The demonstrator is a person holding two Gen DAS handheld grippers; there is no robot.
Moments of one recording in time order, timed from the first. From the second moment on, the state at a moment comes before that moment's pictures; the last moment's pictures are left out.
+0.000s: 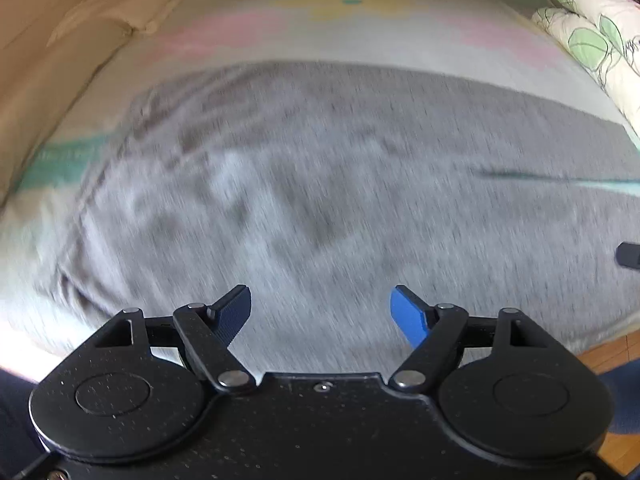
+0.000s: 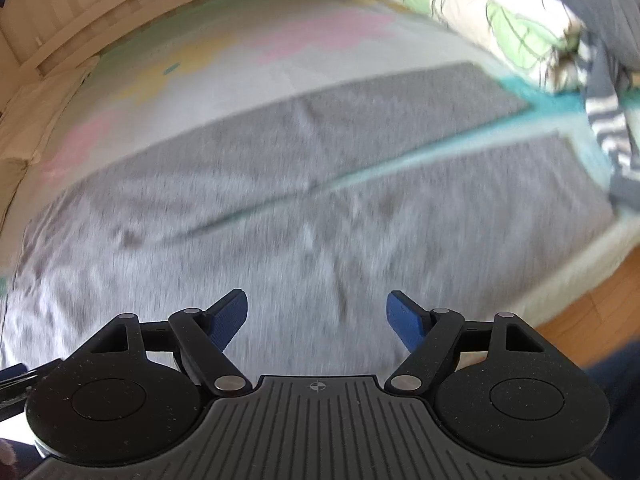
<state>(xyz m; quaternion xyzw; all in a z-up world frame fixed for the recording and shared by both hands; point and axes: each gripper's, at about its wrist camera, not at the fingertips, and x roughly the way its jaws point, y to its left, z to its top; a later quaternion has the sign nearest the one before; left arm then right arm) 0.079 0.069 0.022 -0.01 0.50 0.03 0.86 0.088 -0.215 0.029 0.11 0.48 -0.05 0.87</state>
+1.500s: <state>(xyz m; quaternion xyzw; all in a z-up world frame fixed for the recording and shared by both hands) 0.230 0.048 0.007 0.03 0.51 0.02 0.86 0.248 -0.299 0.011 0.17 0.52 -0.10 0.83</state>
